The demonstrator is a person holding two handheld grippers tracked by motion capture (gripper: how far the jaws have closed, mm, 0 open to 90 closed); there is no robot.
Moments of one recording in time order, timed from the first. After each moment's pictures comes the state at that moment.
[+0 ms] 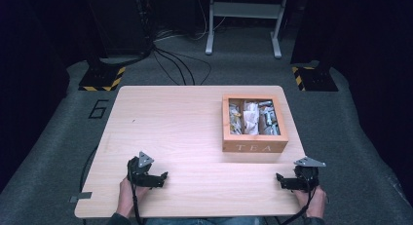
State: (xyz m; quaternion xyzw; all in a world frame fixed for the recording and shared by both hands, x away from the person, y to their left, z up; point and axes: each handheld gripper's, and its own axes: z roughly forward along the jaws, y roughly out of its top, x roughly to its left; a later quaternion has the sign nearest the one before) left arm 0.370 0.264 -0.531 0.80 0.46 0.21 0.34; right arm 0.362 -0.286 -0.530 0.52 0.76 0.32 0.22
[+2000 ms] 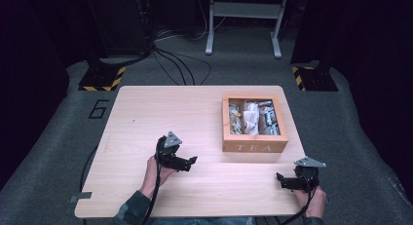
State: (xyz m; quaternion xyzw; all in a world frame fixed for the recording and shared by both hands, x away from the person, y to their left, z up) left arm 0.411 0.171 -0.466 0.82 0.36 0.16 0.42; right arm 0.362 -0.287 -0.530 0.51 0.76 0.32 0.22
